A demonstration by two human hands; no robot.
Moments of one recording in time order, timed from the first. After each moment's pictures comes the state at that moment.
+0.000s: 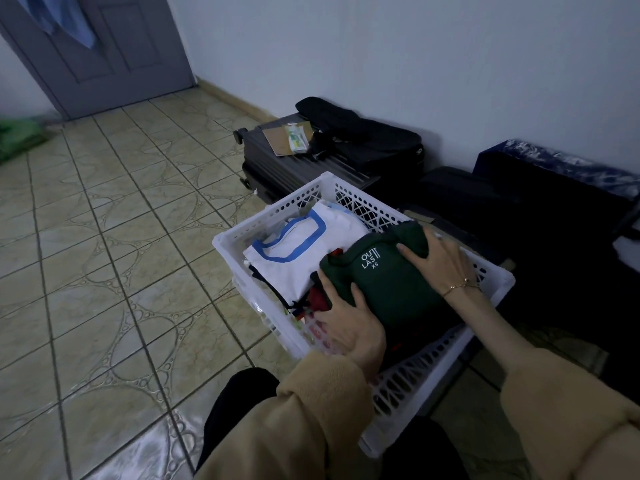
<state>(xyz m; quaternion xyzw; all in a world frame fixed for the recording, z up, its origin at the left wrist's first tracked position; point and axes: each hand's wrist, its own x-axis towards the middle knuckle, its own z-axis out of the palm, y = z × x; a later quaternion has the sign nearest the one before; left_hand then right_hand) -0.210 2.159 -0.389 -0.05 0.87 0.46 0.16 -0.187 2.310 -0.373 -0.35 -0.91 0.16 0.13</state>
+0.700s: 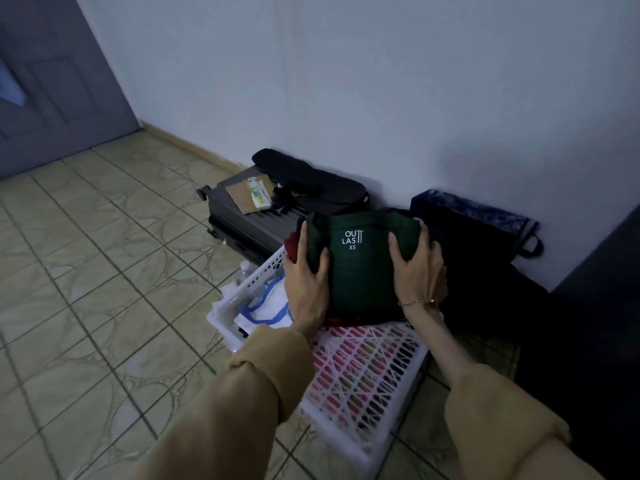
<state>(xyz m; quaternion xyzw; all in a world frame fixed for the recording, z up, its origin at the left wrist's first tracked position) -0.290 2.162 -0.228 0.27 0.79 0.55 0.07 -0.184 2.267 -0.215 -0.51 -0.73 0.24 0.40</state>
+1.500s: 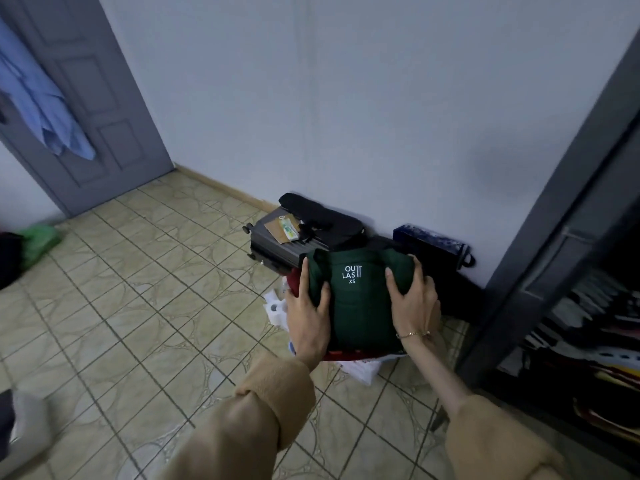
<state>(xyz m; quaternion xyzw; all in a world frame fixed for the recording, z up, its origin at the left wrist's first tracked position) -0.152 1.876 0.112 0.27 0.80 0.52 0.09 -0.037 1.982 0.122 -0.54 -0.73 0.20 0.37</state>
